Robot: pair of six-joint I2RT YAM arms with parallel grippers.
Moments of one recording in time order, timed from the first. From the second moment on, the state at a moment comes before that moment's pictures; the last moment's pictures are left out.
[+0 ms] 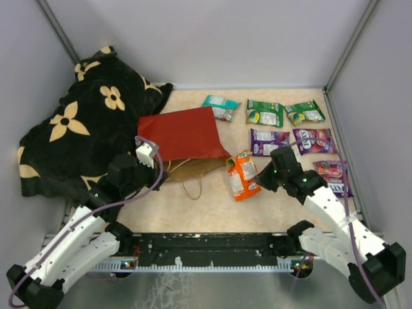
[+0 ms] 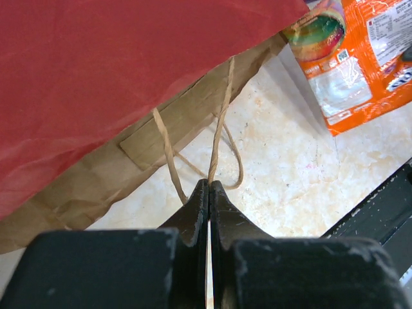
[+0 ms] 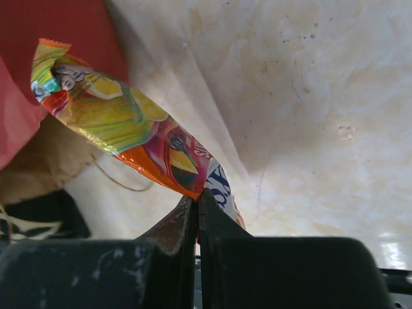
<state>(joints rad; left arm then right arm) -0.57 0.68 0.63 -0.40 0.13 -0.24 0.53 0.87 0.74 -0.74 0.07 1.03</state>
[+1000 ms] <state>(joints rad) -0.57 0.67 0.63 -0.40 0.13 -0.25 0.44 0.55 0.68 -0.99 0.34 1.62</state>
